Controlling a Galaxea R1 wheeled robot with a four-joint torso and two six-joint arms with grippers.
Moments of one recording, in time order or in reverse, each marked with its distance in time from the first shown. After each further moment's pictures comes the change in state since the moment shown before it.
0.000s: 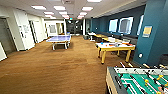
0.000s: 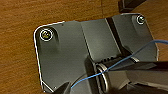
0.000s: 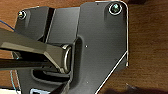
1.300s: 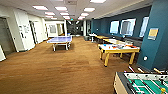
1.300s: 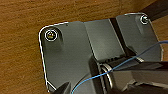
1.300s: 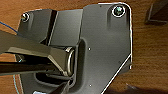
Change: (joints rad) left arm -0.004 -0.008 -0.002 0.000 -0.005 0.001; right arm 0.009 0.008 0.000 0.000 0.004 0.000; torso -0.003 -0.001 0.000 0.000
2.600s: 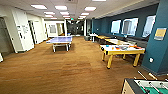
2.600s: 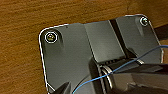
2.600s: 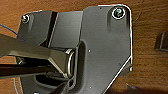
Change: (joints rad) left arm -0.006 0.002 -0.002 0.000 -0.001 0.000; right arm 0.001 0.000 0.001 0.000 0.003 0.000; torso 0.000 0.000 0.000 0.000
